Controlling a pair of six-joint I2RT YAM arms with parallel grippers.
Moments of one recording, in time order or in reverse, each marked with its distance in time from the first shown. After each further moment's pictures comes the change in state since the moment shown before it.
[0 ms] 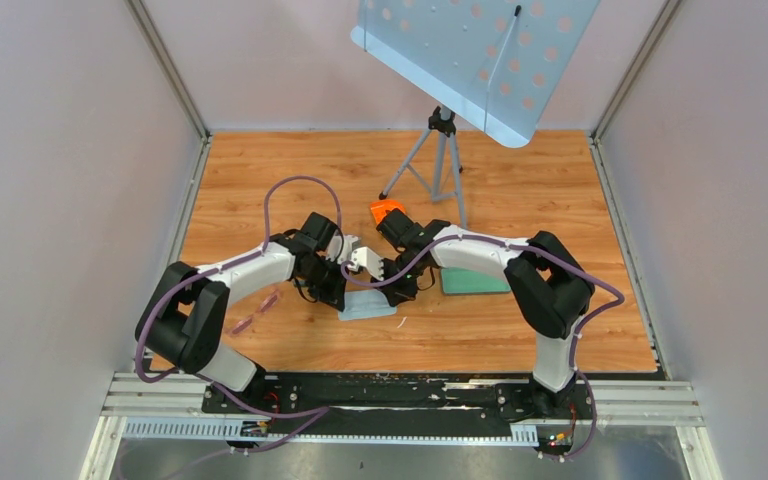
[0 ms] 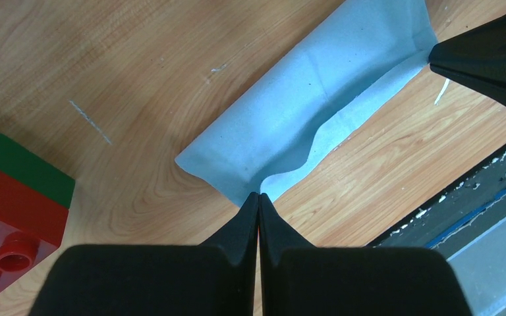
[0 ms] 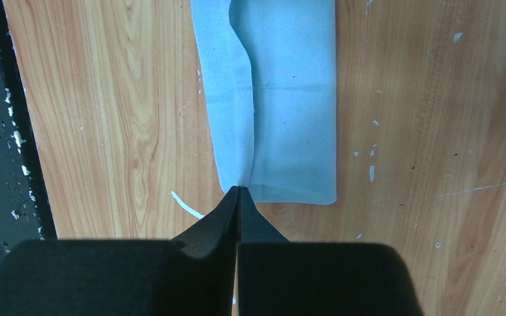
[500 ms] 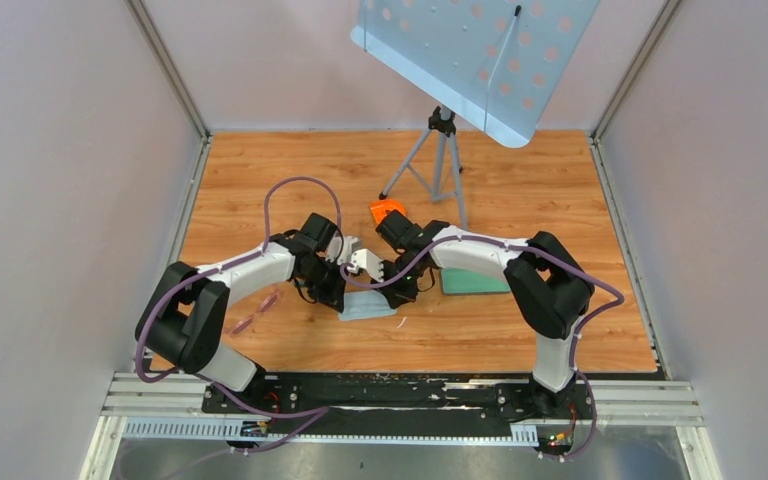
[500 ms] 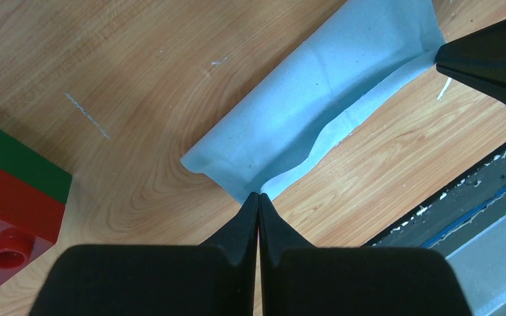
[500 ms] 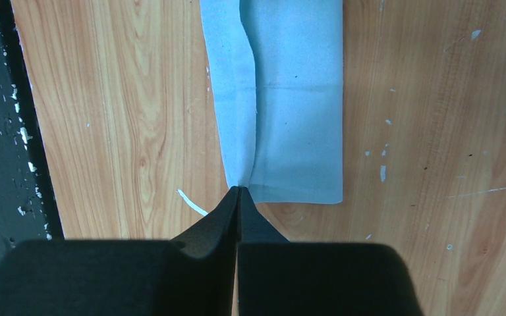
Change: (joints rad) left arm -0.001 0.000 -0.001 -0.010 0.000 0.000; right arm 0.007 0.000 0.000 -0.017 0.000 0.000
